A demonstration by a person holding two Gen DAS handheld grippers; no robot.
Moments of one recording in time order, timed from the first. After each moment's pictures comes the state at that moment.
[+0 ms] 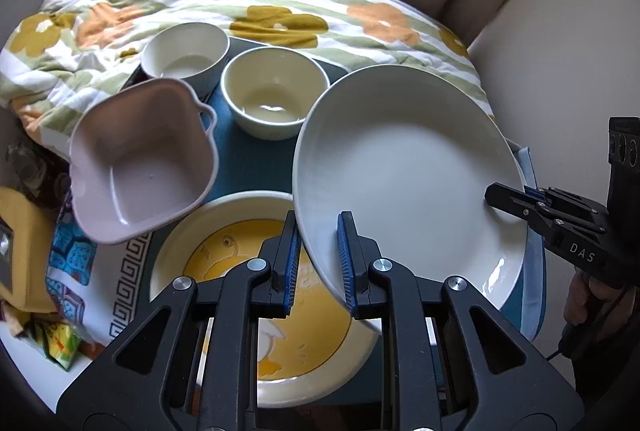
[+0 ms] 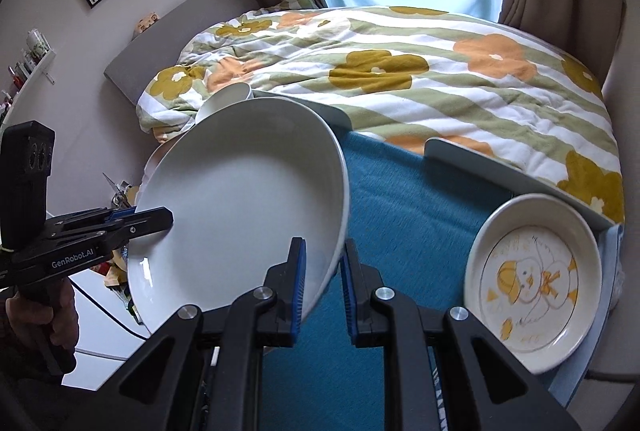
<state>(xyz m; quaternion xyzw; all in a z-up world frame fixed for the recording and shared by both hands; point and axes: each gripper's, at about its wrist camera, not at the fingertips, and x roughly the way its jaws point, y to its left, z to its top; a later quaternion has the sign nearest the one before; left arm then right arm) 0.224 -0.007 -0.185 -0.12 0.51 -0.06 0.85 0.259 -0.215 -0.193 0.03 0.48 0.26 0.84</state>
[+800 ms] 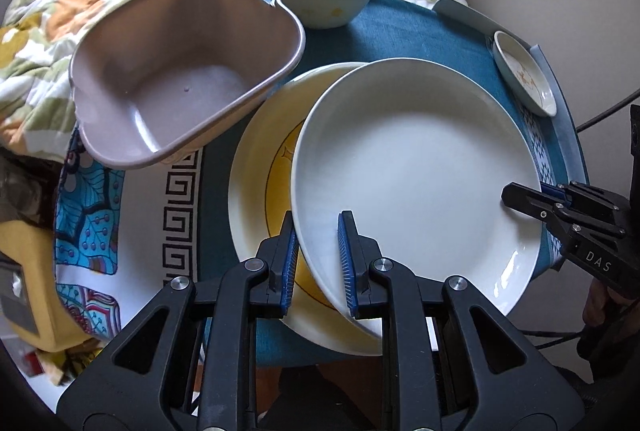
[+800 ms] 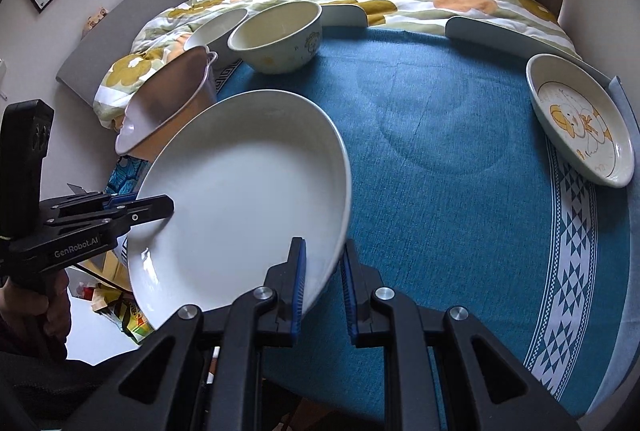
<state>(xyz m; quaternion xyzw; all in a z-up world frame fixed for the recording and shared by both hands) 0.184 0.058 -0.267 -0.04 0.57 -0.13 0.81 0.174 -0.128 -0.260 0.06 0.53 0.15 0.83</state>
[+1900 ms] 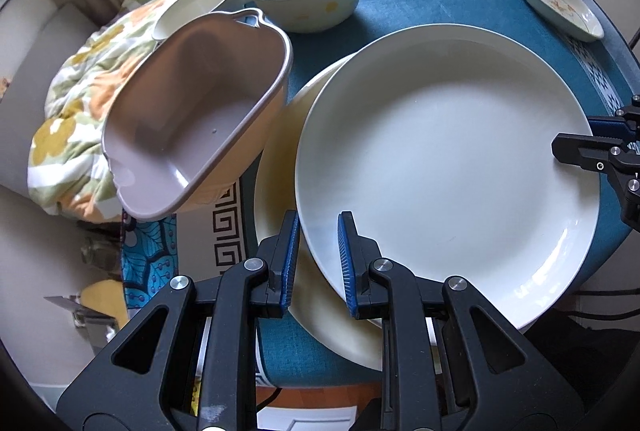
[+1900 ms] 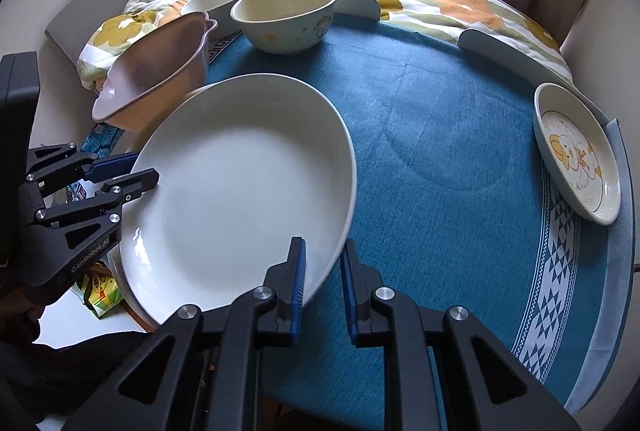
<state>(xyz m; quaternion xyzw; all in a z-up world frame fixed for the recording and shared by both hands) 0.187 0.015 -0.275 0.16 0.53 -0.07 0.83 0.178 -0.103 -0.266 -0.03 0.54 0.13 0.83</state>
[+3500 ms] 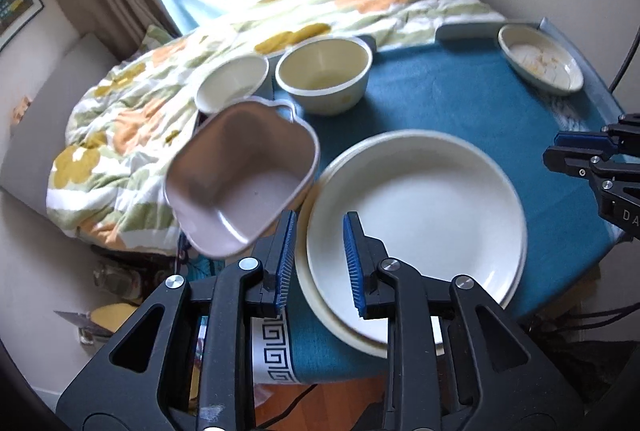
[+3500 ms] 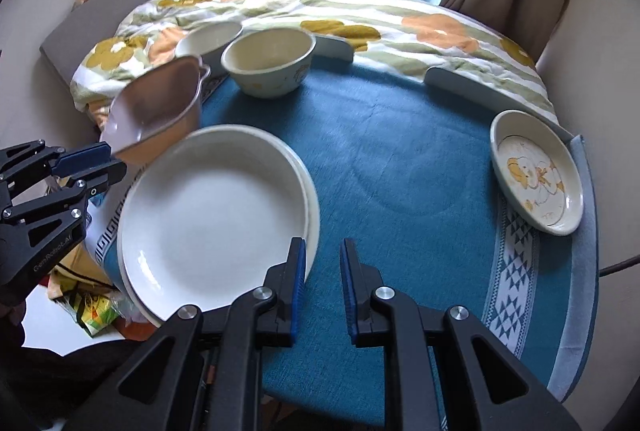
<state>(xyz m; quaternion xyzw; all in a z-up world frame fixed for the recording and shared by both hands) 0.169 0.011 -0.187 0.15 0.44 -0.07 0.88 0.167 -0.126 -0.216 -0.02 0.50 0.09 0.86</state>
